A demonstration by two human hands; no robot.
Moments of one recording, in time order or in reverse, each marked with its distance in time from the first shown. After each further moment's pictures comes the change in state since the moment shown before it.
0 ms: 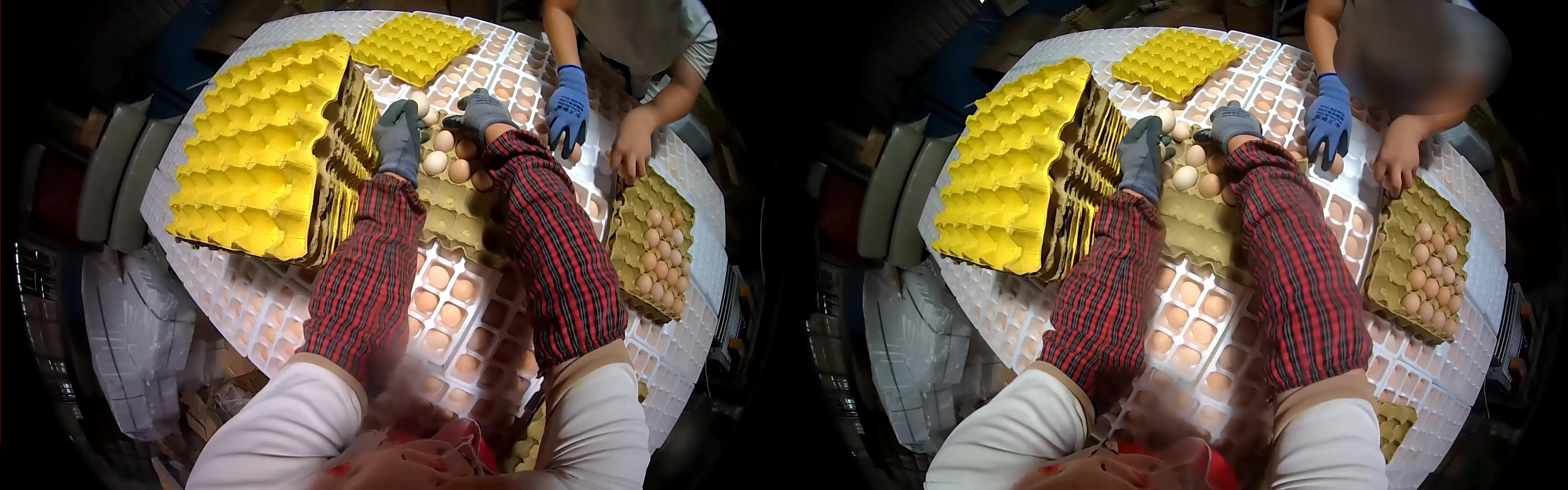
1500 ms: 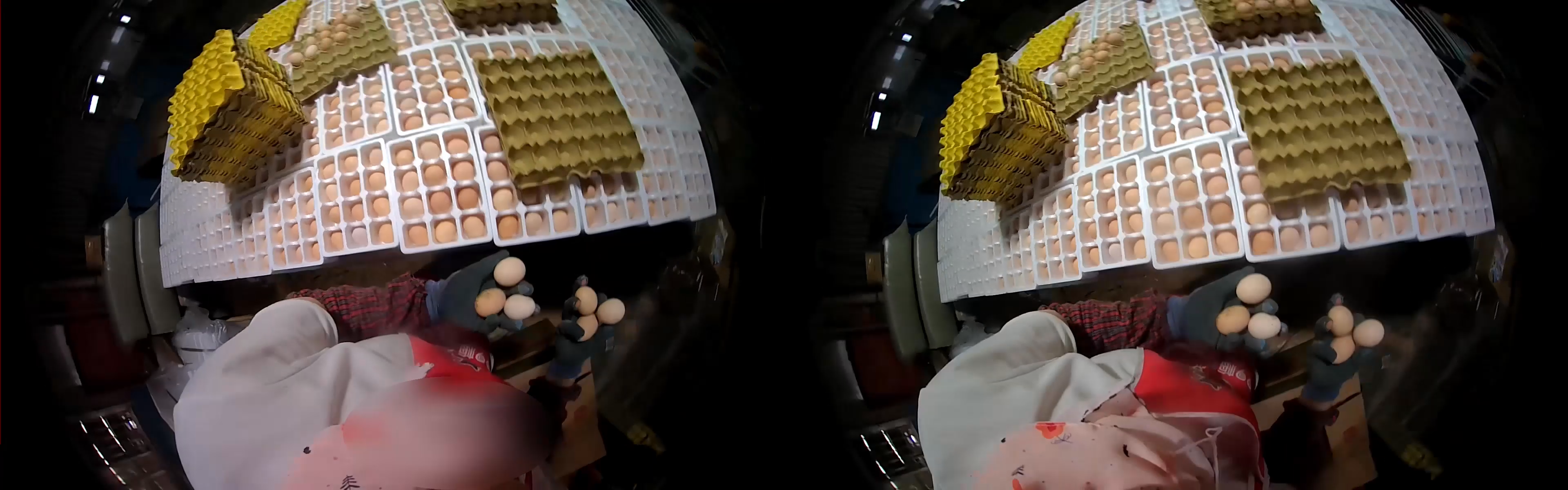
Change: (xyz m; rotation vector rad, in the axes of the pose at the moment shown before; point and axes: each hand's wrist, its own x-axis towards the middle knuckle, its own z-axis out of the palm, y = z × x) left_hand -0.643 -0.022 -0.171 -0.265 -1.681 -0.643; right_hand -0.948 -0.095 0.272 -2.926 -1.054 0.209
